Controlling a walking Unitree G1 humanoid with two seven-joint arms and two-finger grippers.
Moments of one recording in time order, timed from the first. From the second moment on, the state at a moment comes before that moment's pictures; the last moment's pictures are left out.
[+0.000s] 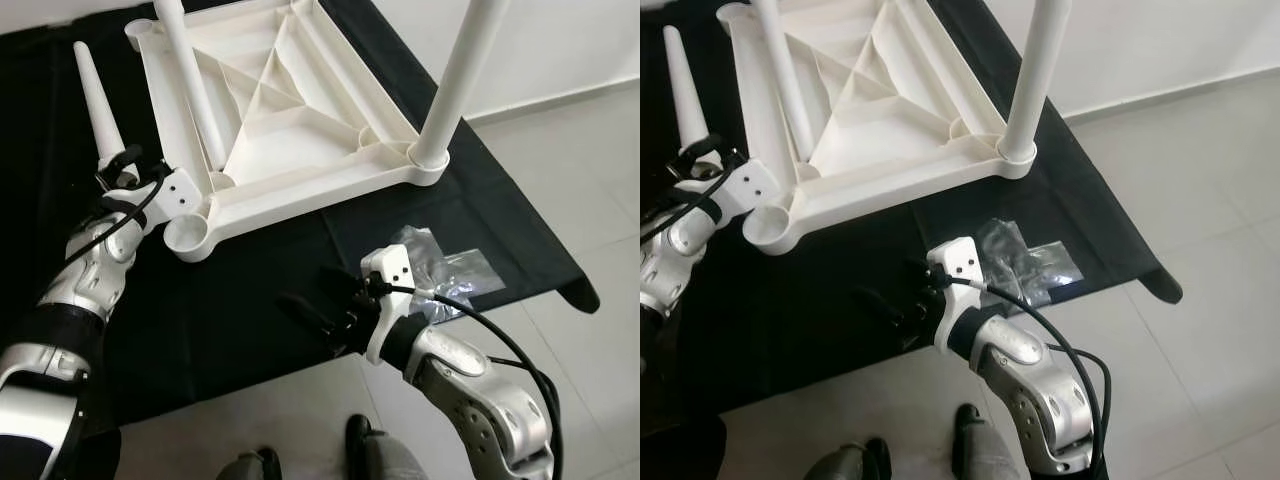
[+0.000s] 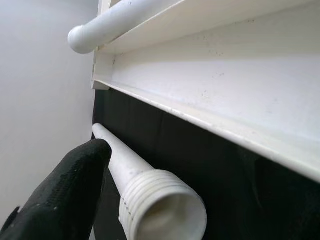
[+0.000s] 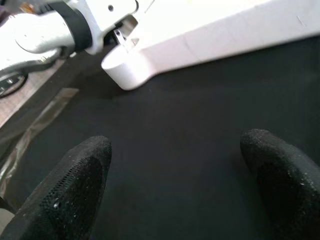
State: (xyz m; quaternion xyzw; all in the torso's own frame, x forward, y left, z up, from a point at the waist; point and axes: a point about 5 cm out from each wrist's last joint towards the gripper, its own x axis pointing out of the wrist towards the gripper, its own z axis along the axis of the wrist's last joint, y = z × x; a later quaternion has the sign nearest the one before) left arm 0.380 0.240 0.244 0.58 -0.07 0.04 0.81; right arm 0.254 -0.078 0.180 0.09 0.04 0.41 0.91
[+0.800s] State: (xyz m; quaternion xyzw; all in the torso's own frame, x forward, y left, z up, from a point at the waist) left arm 0.336 0.299 0.291 0.67 -0.05 0.04 0.74; right arm 0.247 -0.074 0.187 0.11 0.05 0.41 0.90
